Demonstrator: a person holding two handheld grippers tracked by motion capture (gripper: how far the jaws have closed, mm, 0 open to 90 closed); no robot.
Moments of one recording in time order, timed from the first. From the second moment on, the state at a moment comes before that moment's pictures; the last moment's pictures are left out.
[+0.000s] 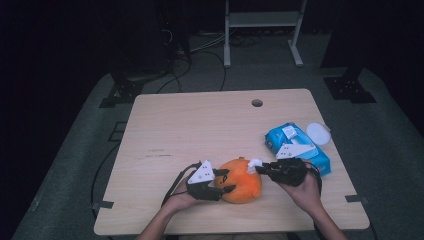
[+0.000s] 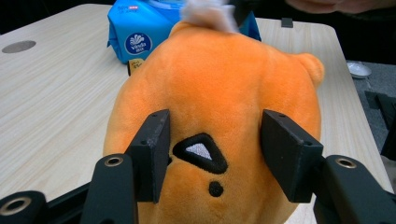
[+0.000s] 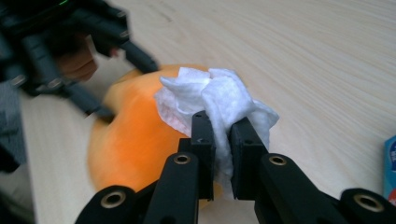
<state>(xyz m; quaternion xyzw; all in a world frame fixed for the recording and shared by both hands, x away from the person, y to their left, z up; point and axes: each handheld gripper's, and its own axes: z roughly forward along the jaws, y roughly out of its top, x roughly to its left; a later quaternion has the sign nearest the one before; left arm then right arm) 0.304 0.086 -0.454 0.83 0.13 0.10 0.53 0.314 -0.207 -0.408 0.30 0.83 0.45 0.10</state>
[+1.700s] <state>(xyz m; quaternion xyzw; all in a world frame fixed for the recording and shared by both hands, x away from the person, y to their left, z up) 0.299 0.077 -0.443 0.82 0.14 0.12 0.54 0.299 -0.205 -0.410 0.27 0.86 0.43 0.09</state>
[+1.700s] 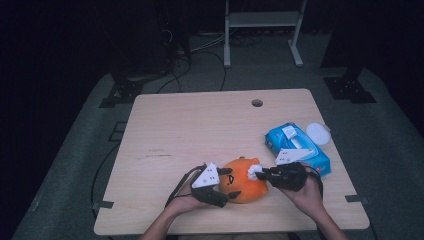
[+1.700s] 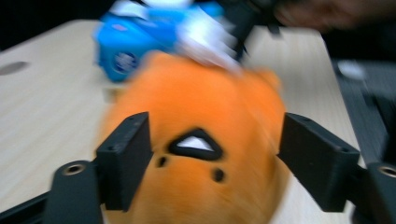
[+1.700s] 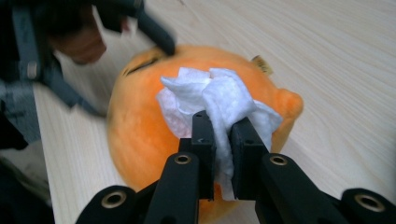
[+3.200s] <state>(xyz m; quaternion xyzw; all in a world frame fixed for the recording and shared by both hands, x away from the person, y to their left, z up) 0.298 0.069 -0.436 0.82 0.13 0.09 0.56 0.278 -0.193 -0.403 0.25 0.86 0.44 0.10</state>
